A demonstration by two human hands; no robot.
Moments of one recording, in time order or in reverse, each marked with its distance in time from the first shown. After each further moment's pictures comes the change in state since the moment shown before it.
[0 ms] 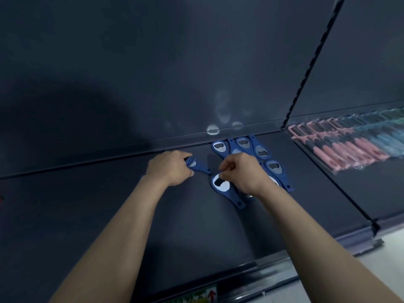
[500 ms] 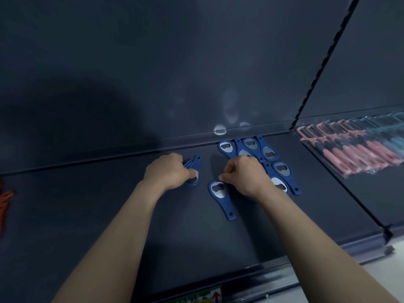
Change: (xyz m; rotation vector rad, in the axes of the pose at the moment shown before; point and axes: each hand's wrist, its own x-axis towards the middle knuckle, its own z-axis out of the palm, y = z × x) left_hand -0.013 -0.012 -0.005 -0.104 -0.037 -0.121; right_hand 0.003 -0.009 0.009 -0.192 -0.002 0.010
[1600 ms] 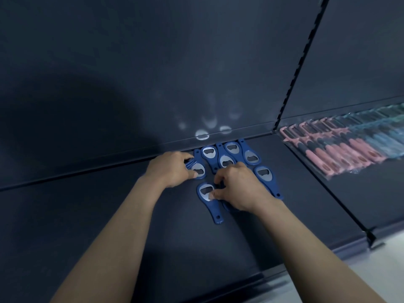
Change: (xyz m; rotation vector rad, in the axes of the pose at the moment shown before) left_hand 0.033 0.047 0.014 0.100 0.020 0.196; right_hand 0.000 0.034 -0.011 -0.167 -0.019 -0.170
